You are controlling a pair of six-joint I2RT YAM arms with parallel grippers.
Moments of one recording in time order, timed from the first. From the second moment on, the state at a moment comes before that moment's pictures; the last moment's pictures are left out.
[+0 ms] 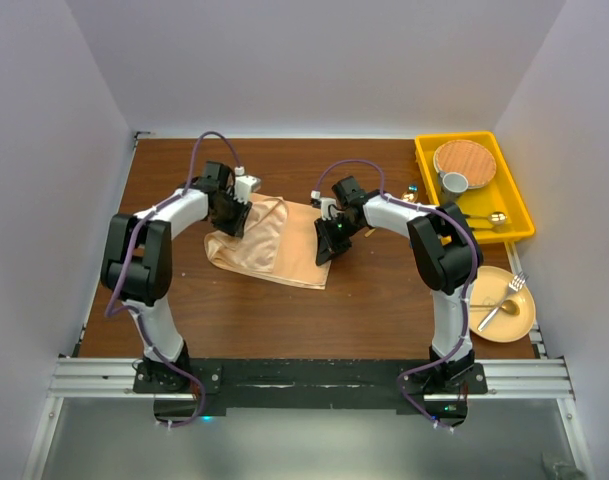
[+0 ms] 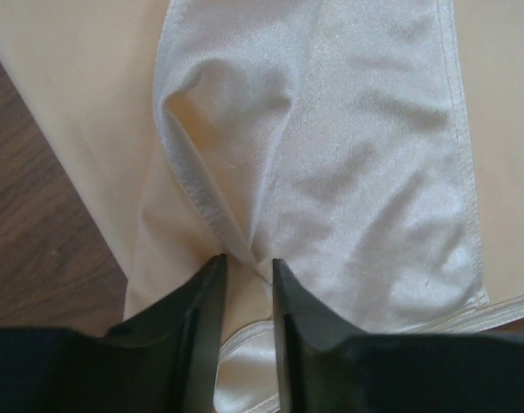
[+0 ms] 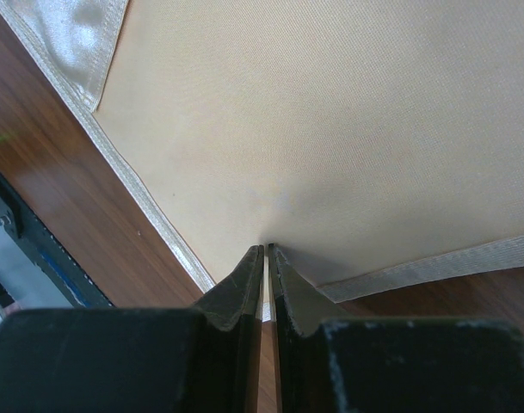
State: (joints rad) left arm -0.20 1.85 1.24 -0.52 0.23 0.26; right arm 0.50 2.06 1.37 -0.55 -0.58 0.13
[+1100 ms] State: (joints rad) left arm -0.29 1.68 1.21 -0.53 0.43 0.25; right arm 0.51 2.06 1.37 -0.53 -0.57 0.14
